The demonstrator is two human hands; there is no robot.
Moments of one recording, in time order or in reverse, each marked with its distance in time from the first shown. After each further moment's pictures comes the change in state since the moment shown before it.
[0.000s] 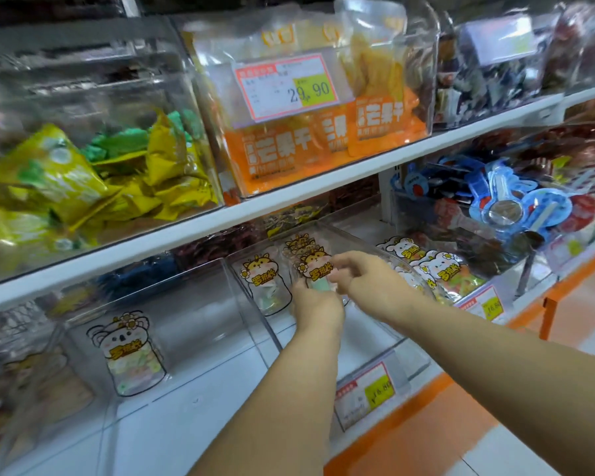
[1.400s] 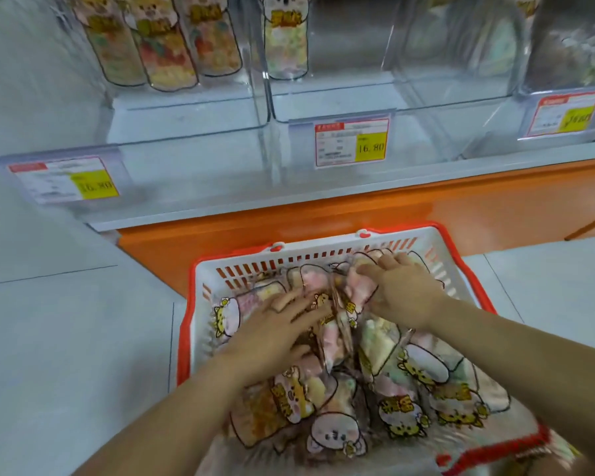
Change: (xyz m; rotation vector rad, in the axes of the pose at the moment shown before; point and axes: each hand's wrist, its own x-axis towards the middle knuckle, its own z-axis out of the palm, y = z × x) left_hand -0.205 -0.340 -0.297 1.279 -0.621 0.491; right_hand -0.243 0.125 0.188 -1.161 -0.828 -0.153
